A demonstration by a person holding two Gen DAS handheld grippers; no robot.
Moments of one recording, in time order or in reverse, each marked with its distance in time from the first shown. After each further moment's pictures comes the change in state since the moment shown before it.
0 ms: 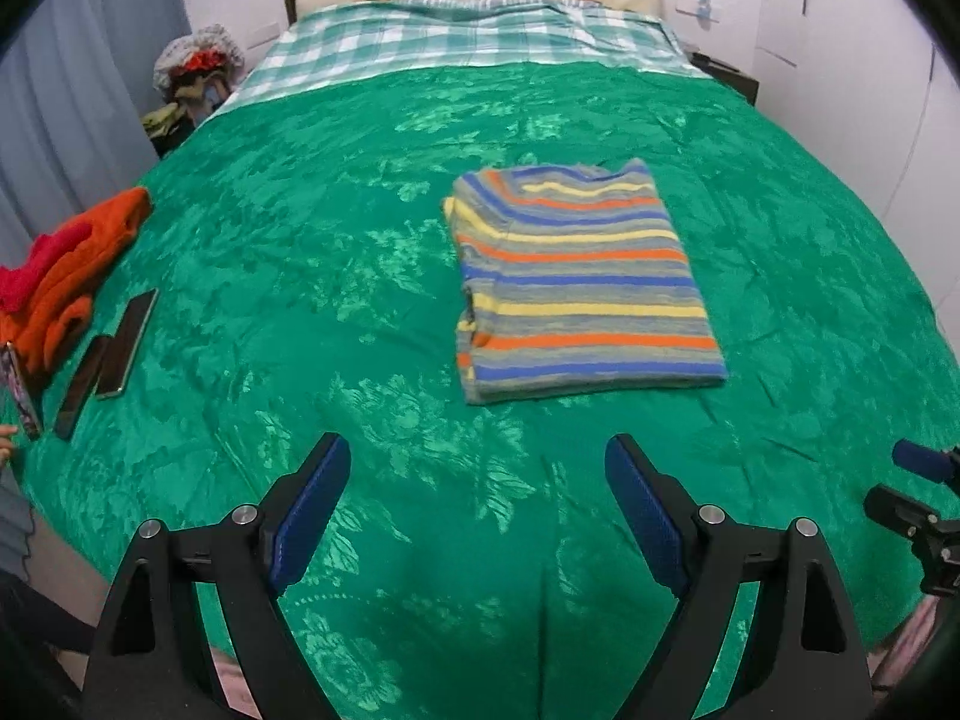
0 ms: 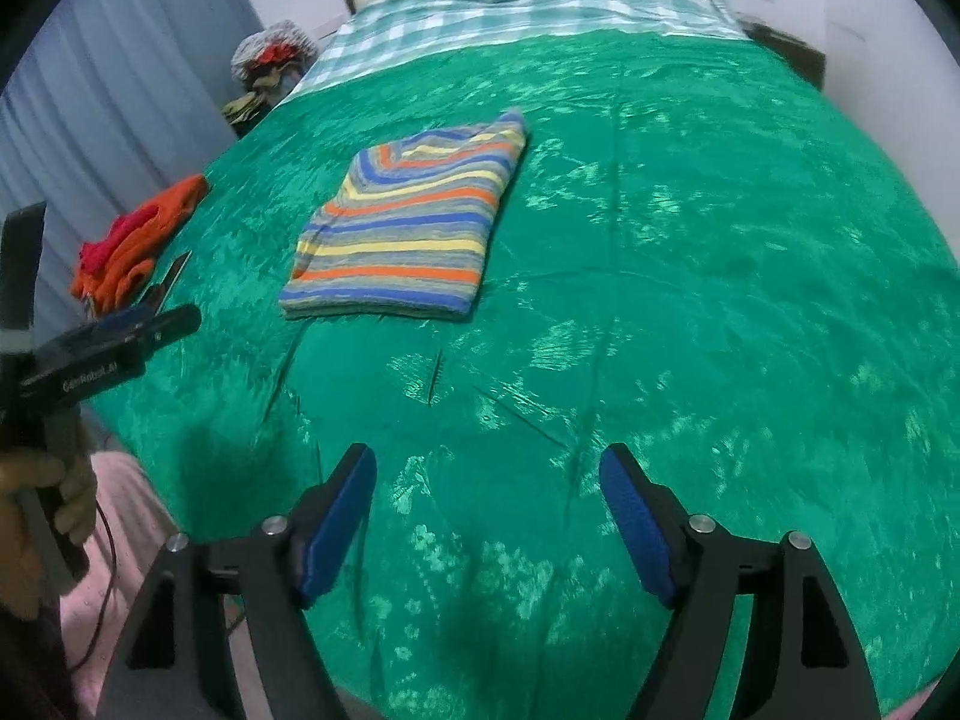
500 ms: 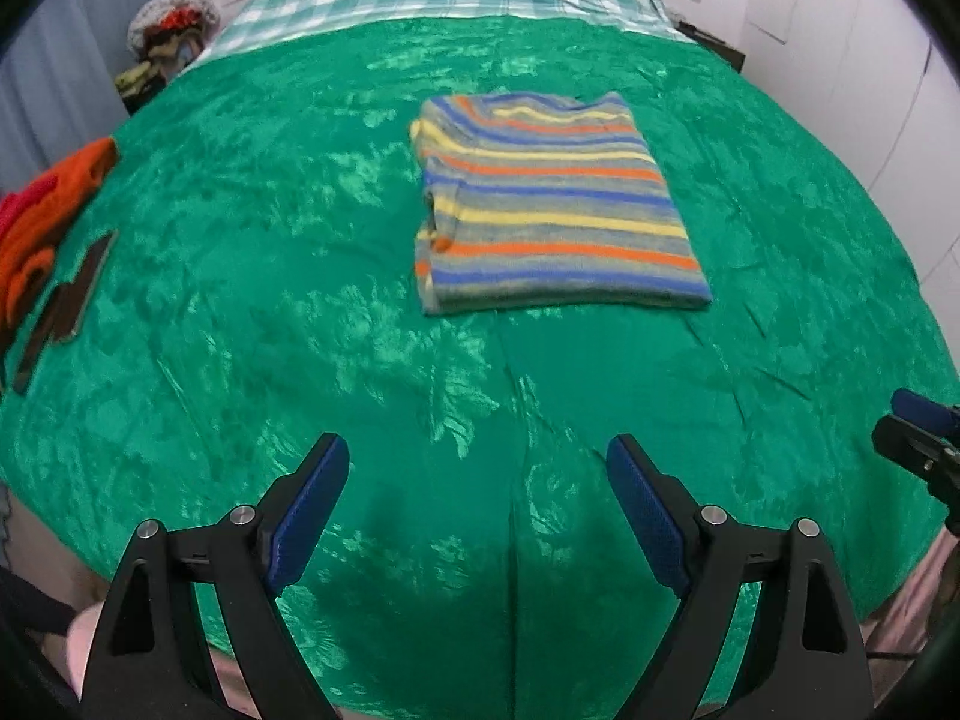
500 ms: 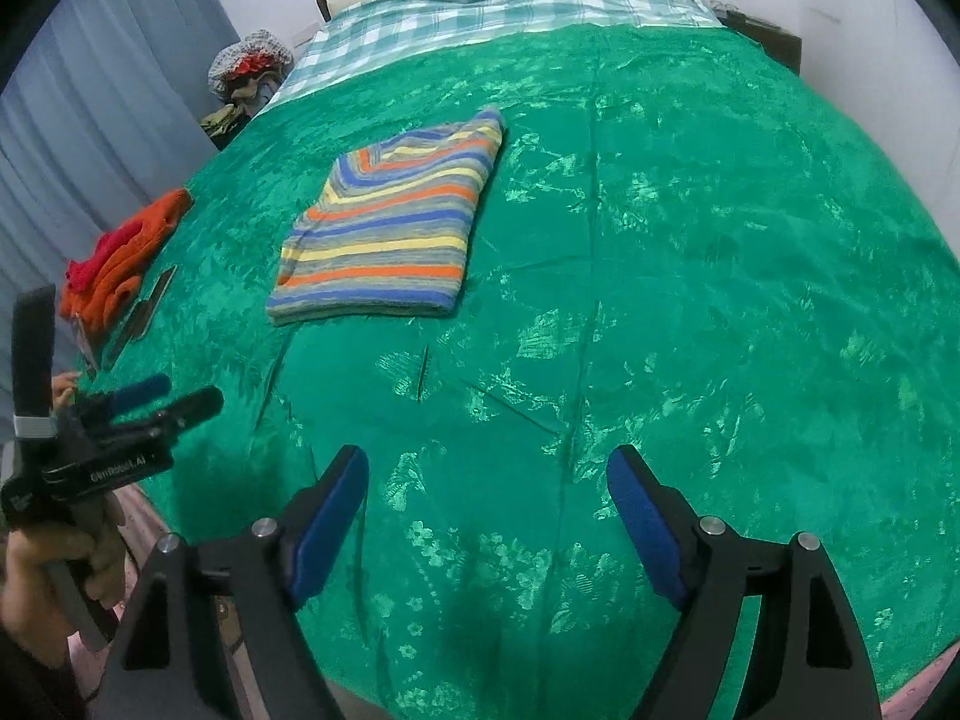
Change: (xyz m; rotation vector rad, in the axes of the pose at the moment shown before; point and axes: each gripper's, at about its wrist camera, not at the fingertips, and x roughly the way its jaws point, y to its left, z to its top) left arm 0.031 -0.006 -0.030 -0.022 0.095 -0.086; right arm 0.004 -0.003 -0.004 0.046 -0.002 -0.016
